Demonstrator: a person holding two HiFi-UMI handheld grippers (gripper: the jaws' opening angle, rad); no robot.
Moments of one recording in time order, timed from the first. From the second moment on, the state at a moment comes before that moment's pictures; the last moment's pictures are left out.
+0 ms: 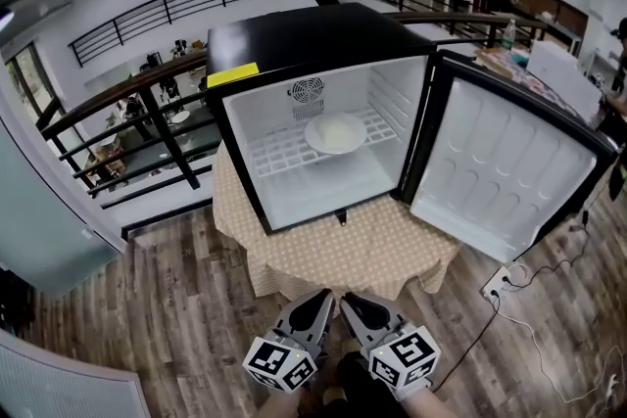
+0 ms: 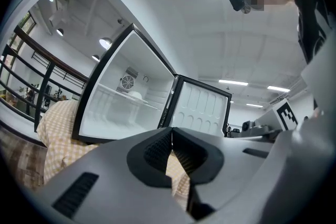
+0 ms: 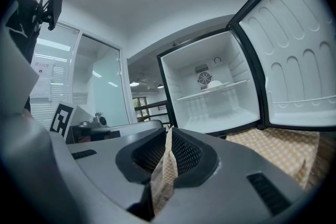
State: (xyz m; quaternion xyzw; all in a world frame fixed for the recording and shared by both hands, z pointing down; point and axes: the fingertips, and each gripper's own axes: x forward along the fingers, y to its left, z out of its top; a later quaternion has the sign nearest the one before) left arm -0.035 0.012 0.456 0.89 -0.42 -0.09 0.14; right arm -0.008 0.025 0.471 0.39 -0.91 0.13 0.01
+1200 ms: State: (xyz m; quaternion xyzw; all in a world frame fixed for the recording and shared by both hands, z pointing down) left arm -0.026 -0.135 0.452 0.88 -0.45 -0.09 0.13; right arm -0.004 -0.123 0.463 0.35 -0.93 0.14 0.01
